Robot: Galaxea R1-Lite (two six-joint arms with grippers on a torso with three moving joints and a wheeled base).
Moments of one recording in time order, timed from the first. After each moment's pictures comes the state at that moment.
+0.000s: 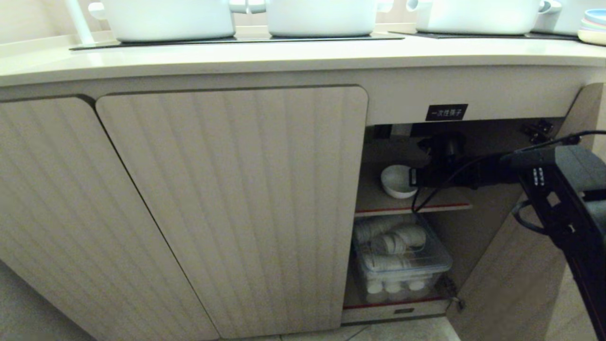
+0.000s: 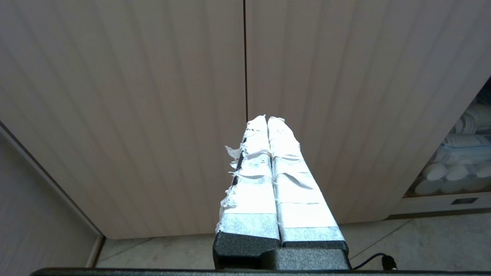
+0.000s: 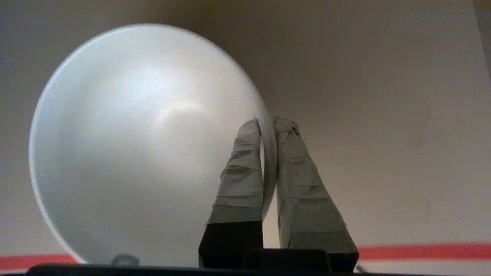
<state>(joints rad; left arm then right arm) 0.00 0.00 0.00 0.00 0.00 0.00 0.07 2.49 -1.95 0.03 -0.02 0.07</state>
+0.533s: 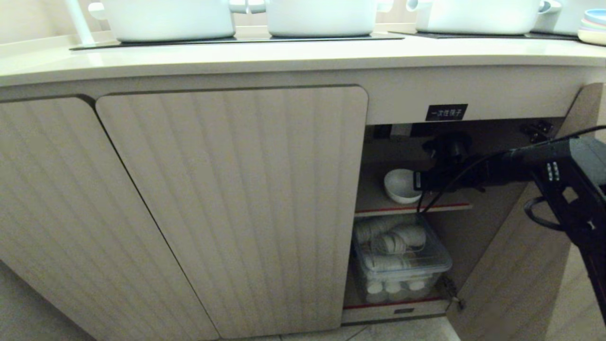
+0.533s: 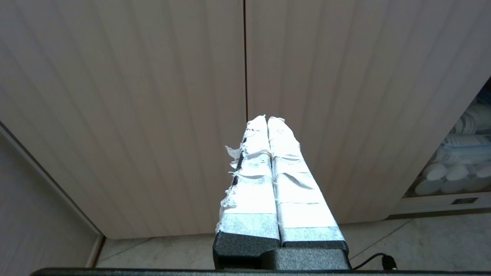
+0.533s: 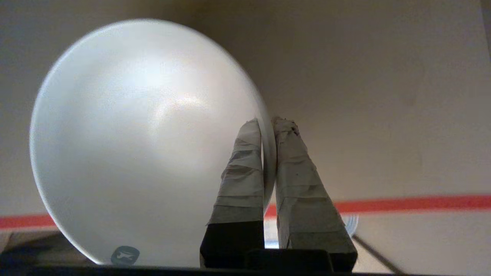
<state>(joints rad) 0.00 0.00 0.00 0.00 0.00 0.00 0.07 2.42 -1.83 0.05 -0.02 0.08</state>
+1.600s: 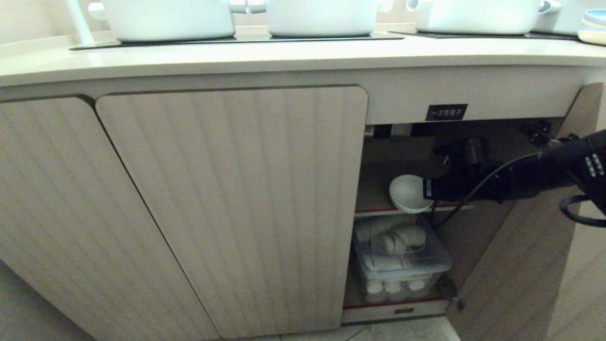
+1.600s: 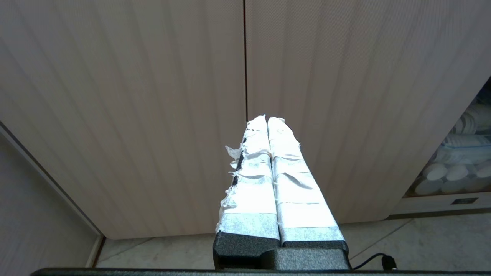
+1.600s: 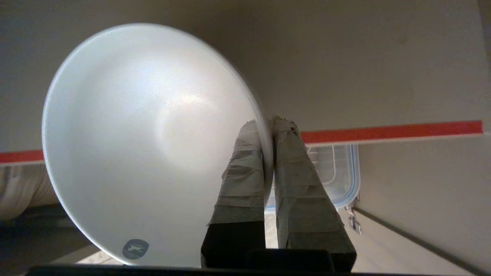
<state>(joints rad) 0.00 0.00 0.00 0.00 0.00 0.00 0.07 2.23 -1.46 -0.14 0.01 0.11</state>
